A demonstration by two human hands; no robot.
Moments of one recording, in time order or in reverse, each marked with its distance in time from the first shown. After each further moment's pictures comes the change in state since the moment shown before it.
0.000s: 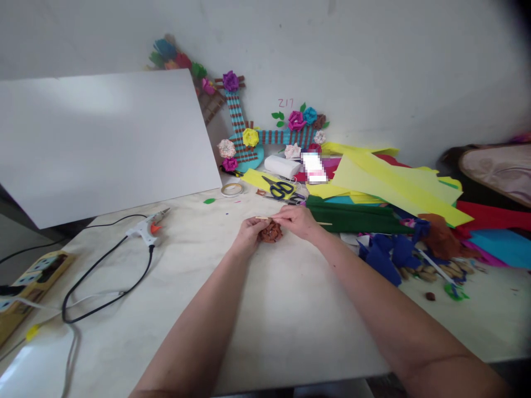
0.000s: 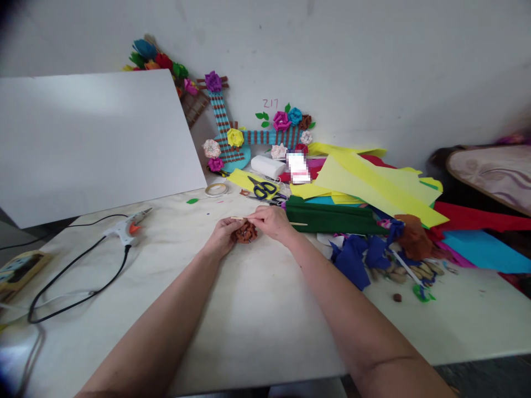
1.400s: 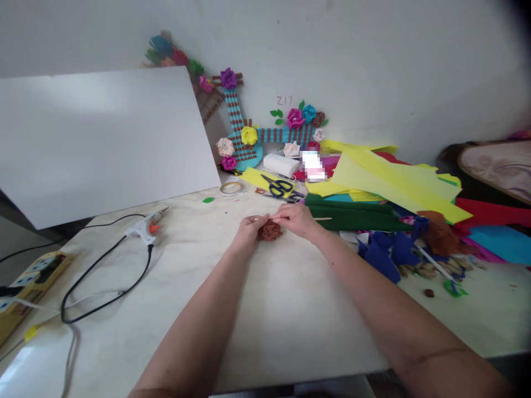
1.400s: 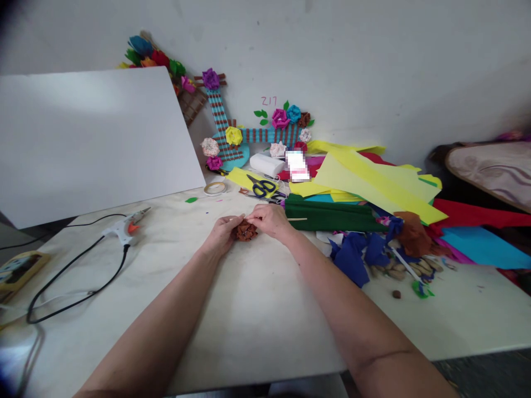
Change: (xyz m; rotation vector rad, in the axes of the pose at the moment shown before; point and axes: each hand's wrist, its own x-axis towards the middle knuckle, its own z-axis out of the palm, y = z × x) left_hand -0.001 0.005 0.006 0.057 0.097 -0.045; right_hand 0.002 0.003 0.004 0.027 -0.001 0.024
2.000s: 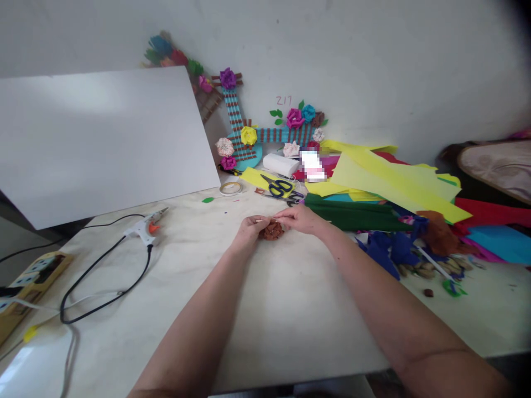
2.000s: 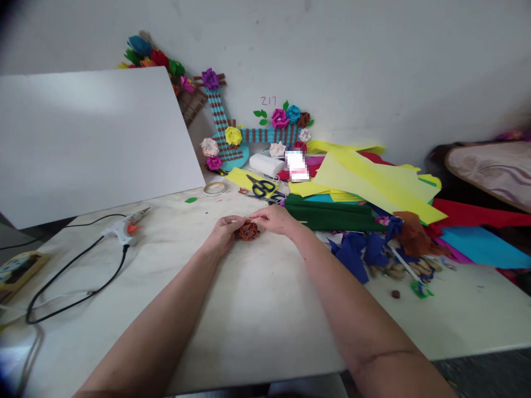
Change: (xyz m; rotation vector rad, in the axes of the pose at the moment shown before) left_hand 0.003 -0.004 -0.004 0.059 0.003 0.022; right_hand -0.001 0.004 -0.017 0.093 -0.275 0.239
